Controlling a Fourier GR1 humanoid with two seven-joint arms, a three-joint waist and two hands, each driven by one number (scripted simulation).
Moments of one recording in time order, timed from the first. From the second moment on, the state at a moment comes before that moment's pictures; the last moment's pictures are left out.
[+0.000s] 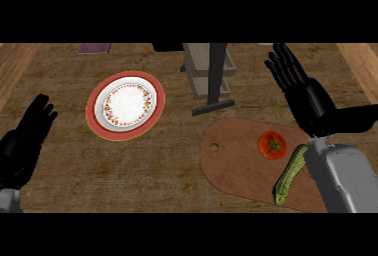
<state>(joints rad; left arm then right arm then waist) 0.00 0.50 -0.04 -1.66 0.31 0.21 0.16 -0.41 -0.24 0.08 -1.50 -0.25 0.09 -0.03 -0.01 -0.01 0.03</state>
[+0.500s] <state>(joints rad) -0.06 0.38 -0.16 -1.68 0.16 0.31 0.08 -0.27 -0.27 -0.24 -1.47 -0.54 0.21 -0.24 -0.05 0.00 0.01</state>
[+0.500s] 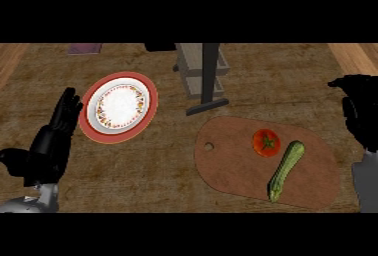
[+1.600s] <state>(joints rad) -0.12 0.25 -0.26 -1.59 0.04 0.39 0.04 0.10 -0.73 -0.45 -1.85 -0.09 0.62 -0.35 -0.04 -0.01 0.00</state>
